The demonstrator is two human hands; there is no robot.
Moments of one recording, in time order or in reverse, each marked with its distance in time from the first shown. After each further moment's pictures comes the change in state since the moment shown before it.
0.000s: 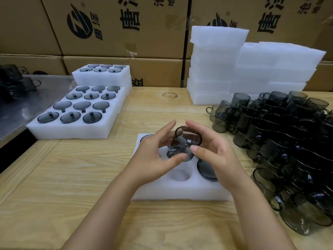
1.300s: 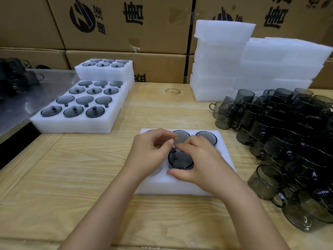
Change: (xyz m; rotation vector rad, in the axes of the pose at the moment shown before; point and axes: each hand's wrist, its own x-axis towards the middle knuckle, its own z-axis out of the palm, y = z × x) left_hand -0.004 0.001 -0.004 -0.015 0.199 -0.139; right_hand -0.006 0.008 0.025 -1.056 -0.132 0.014
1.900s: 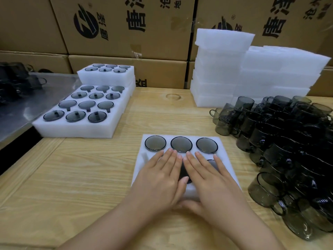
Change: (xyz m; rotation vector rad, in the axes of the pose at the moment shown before) left_hand -0.039 -0.017 0.012 1.153 -0.005 0.721; right_hand -0.038 -0.007 0.005 -0.523 -0.010 -0.041
